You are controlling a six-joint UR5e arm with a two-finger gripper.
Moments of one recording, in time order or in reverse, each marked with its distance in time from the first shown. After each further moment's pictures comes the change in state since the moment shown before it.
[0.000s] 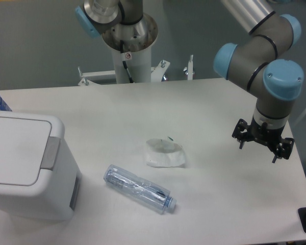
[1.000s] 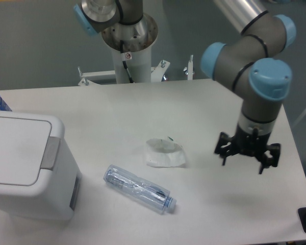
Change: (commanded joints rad) arm -0.170 0.055 0.055 0.000 -0.166 -0.621
